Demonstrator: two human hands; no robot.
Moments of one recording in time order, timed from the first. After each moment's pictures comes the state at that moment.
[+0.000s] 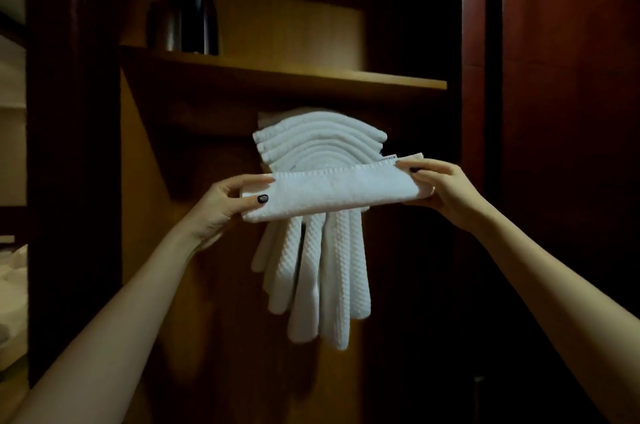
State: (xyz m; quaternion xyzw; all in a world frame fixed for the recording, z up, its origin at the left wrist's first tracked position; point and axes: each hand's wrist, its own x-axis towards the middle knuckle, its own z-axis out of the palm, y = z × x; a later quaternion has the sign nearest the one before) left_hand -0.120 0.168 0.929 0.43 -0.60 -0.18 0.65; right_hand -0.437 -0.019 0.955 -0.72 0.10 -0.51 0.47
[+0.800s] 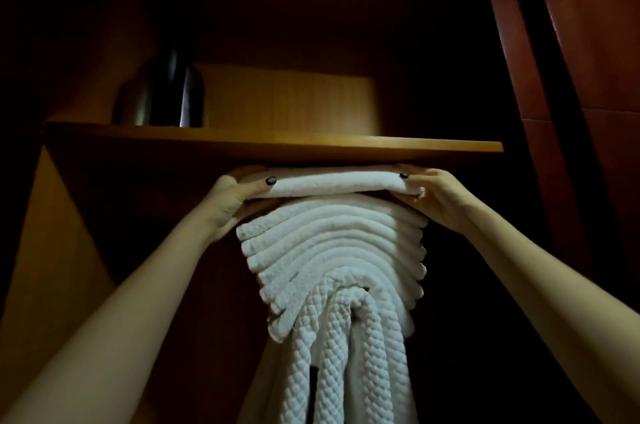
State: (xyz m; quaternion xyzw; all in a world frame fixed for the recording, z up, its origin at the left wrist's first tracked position) left_hand -0.044 0.019 1.101 0.39 -0.56 -0.11 0.72; right_hand -0.317 -0.169 1.102 -0.64 -0.05 -0.51 0.57
